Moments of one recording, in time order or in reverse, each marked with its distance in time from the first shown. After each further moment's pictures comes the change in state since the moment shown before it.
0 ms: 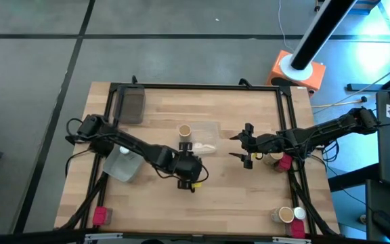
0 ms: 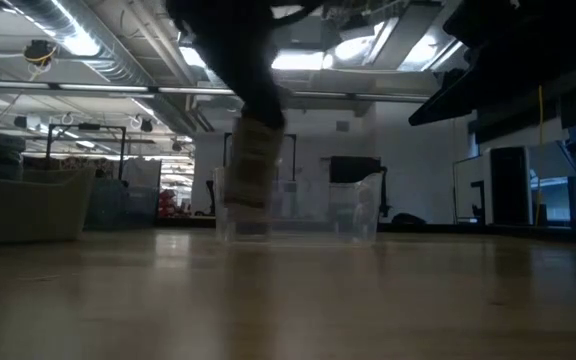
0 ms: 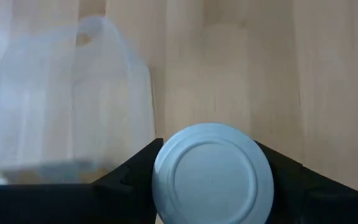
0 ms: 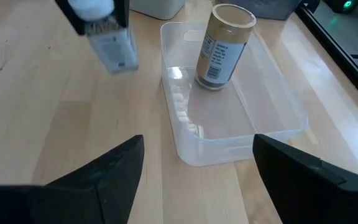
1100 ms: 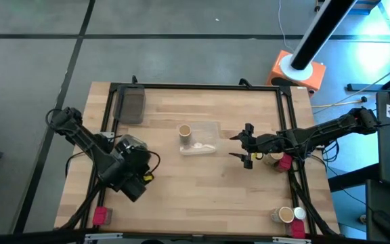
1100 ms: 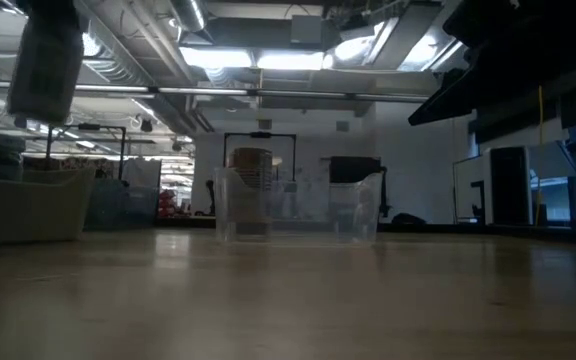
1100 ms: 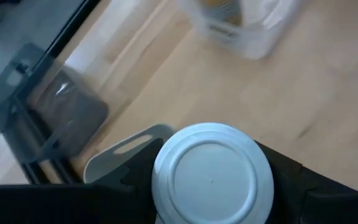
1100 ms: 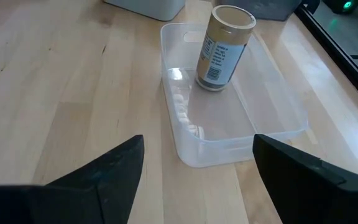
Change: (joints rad) left arm -0.357 -0.304 -0.108 -0.813 -0.232 -1.210; right arm 0.000 0.000 0.000 0.004 0.000 0.001
